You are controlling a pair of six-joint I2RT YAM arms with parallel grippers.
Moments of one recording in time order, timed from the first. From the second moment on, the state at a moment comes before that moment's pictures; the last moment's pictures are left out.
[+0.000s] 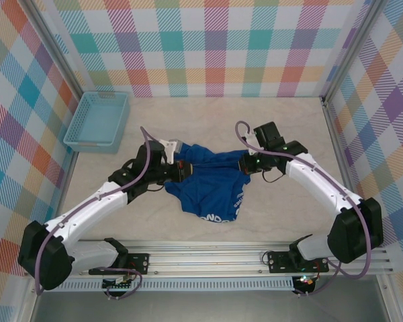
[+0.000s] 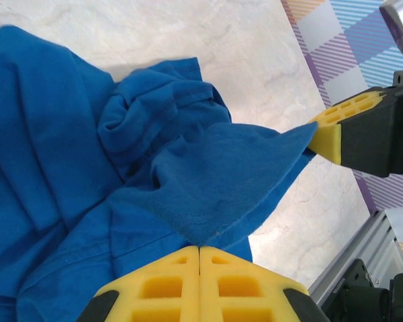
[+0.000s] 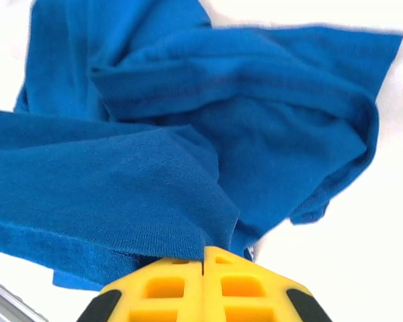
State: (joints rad) left arm -0.59 1.19 0.85 -0.28 0.32 -0.56; right arm 0.45 1.37 1.10 -0.77 -0.24 0.20
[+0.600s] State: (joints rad) left arm -0.70 1.29 0.66 -0.19 0.44 -0.59; right arm 0.45 1.30 0.79 -0.72 -0.36 0.37
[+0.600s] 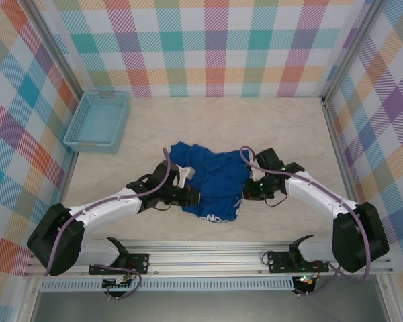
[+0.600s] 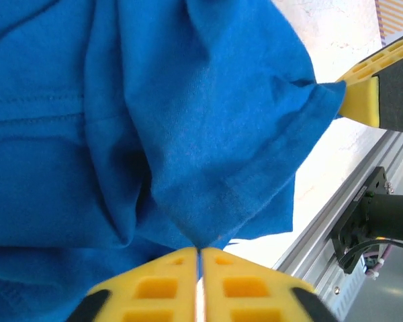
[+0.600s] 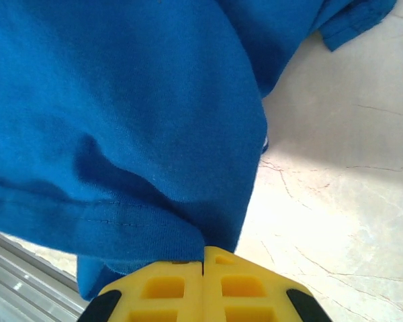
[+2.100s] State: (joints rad) left arm -0.70 1.49 0.67 0.05 0.51 -0.76; right arm 0.46 1.30 0.79 -0.70 -0.37 0.38
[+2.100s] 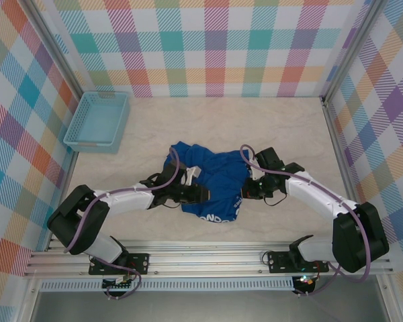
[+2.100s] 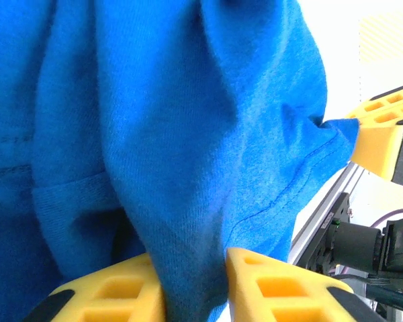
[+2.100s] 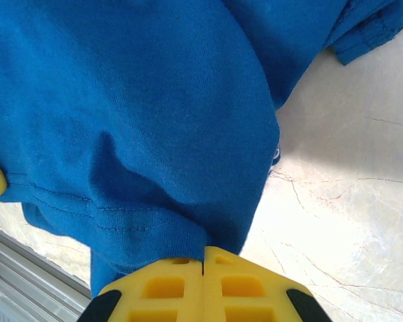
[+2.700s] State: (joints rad) left arm -0.47 1.00 0.83 -0.37 0.31 -0.61; right arm 0.76 1.28 0.96 -0.47 -0.59 0.33
